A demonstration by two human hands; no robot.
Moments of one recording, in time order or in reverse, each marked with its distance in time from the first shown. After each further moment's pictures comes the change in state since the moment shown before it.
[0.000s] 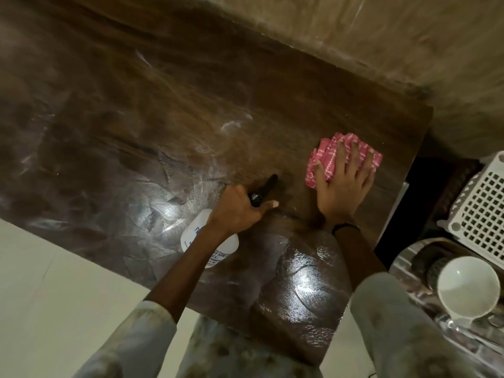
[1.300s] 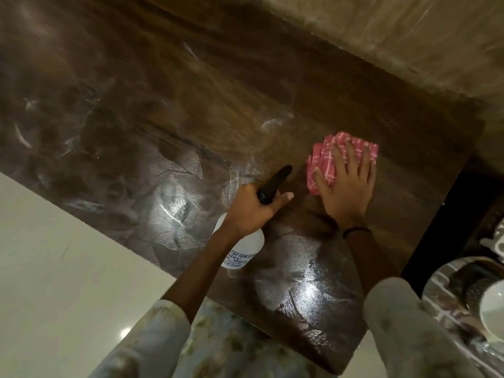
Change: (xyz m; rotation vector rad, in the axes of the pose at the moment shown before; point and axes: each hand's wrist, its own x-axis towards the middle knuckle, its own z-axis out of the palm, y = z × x) left_hand -0.017 -0.032 -0.023 -0.352 0.109 -0.018; right_hand -0.010 -0.048 0.006 -0.040 -0.065 -0.273
